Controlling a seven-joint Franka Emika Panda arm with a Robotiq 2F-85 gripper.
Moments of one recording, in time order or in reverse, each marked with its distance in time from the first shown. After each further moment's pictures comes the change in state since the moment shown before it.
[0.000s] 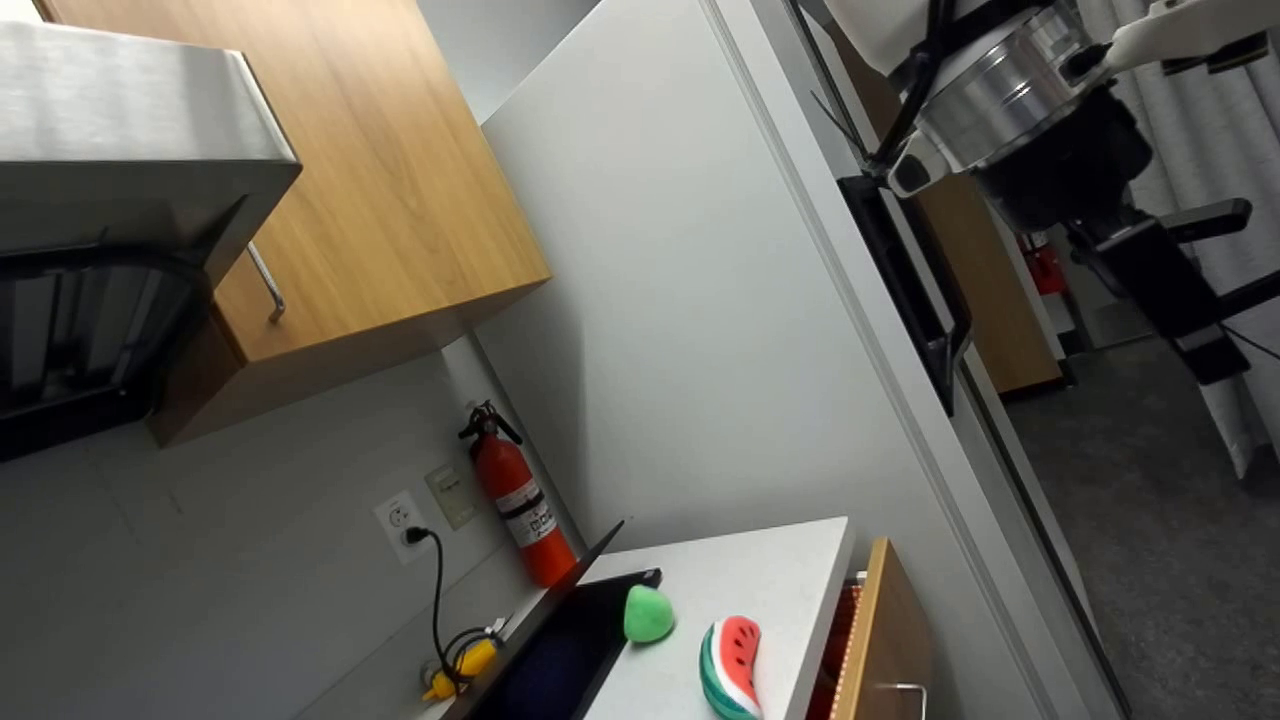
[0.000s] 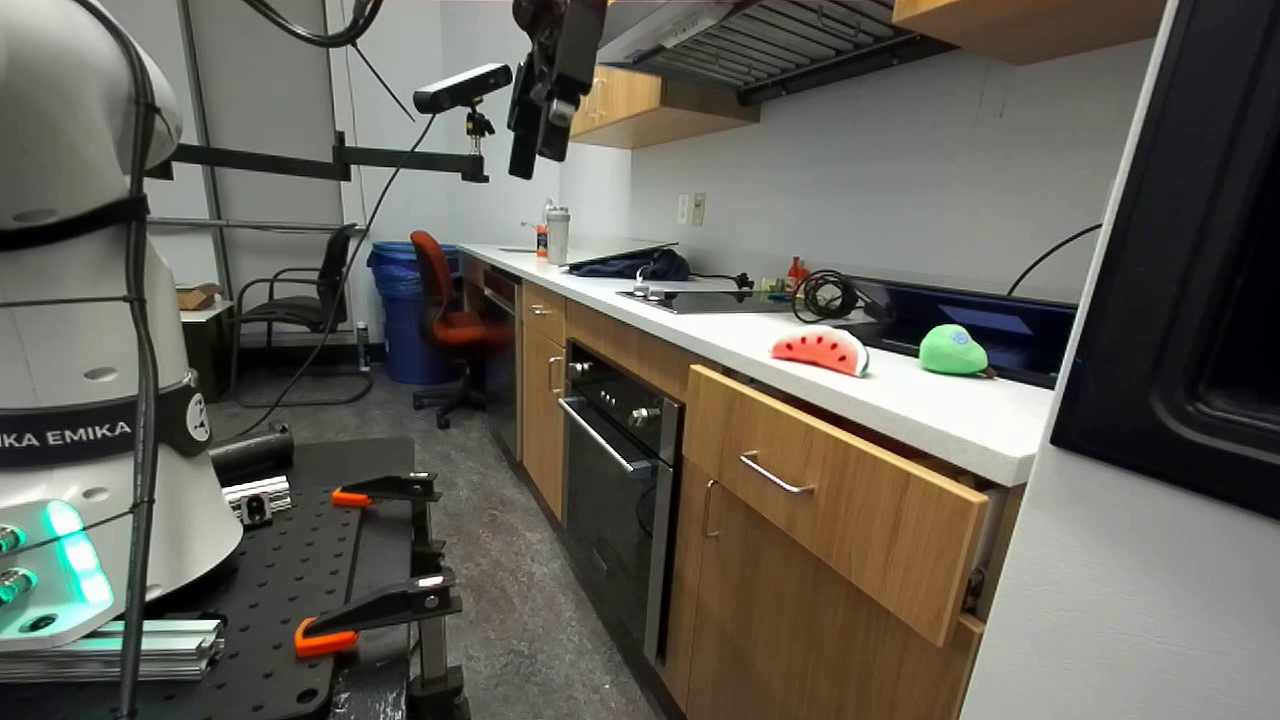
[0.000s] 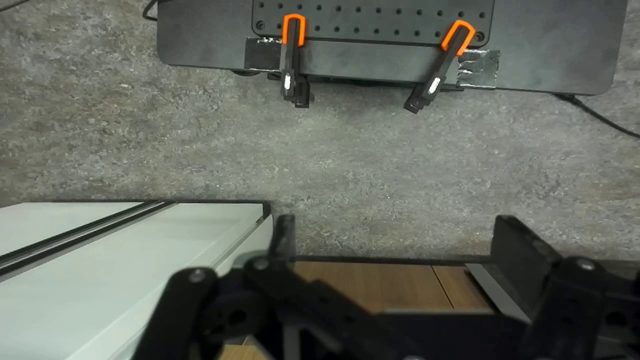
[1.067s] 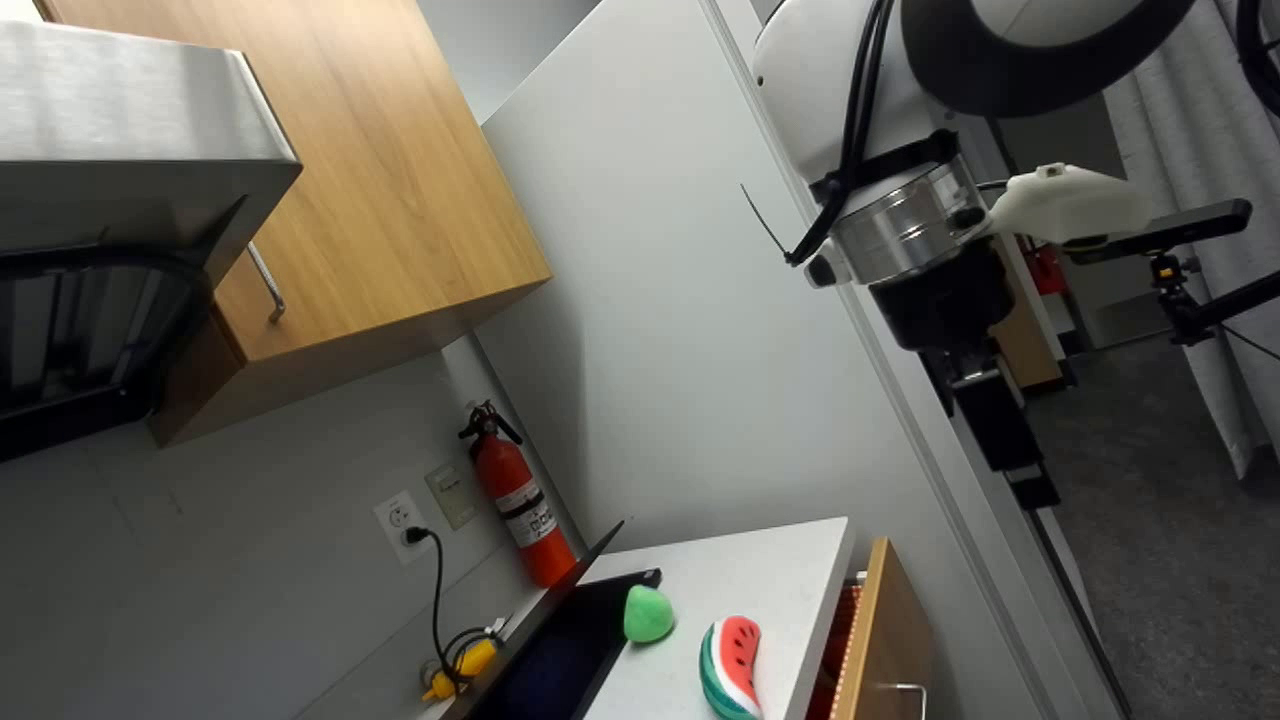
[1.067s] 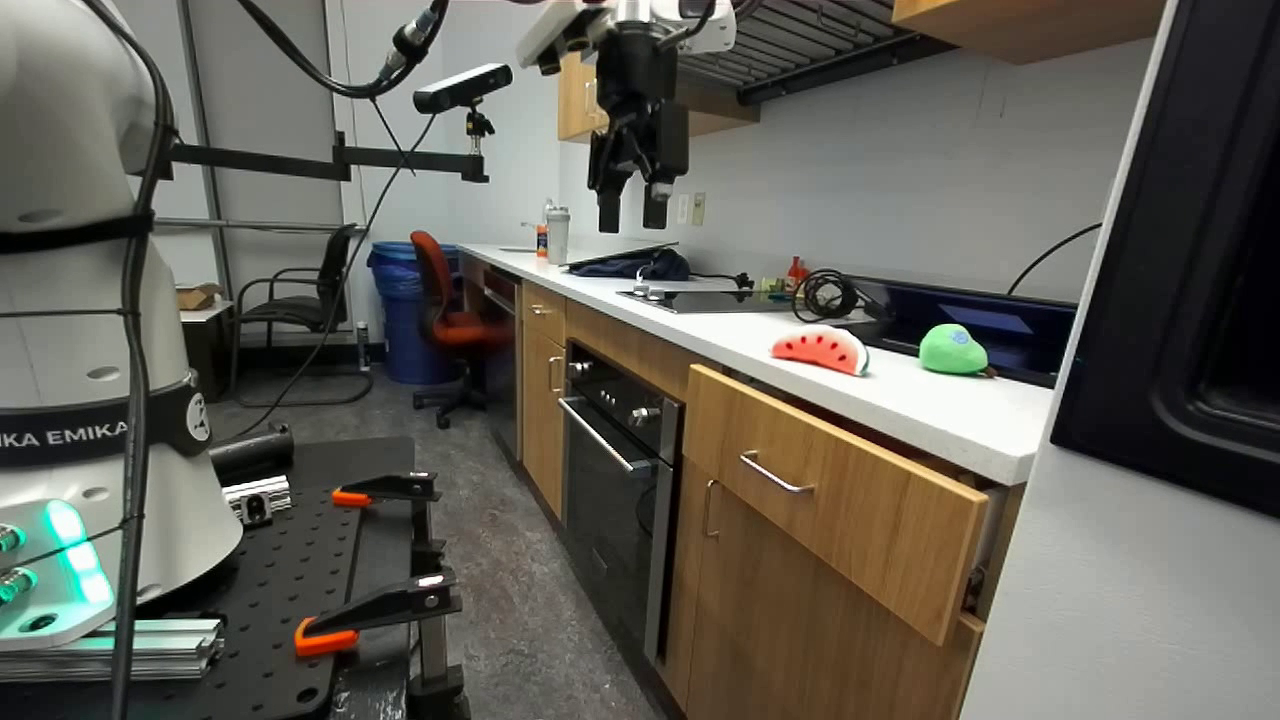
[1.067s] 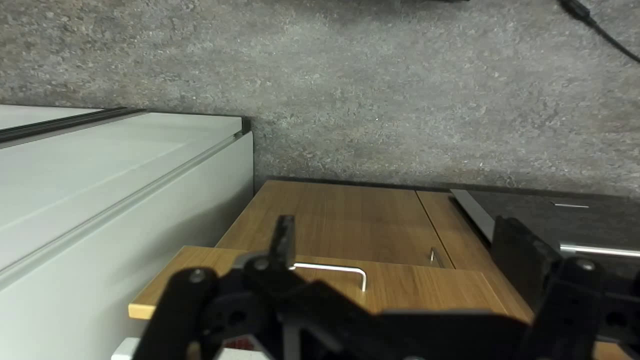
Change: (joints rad) arm 0.026 0.246 0.008 0.051 0.000 0.353 -0.001
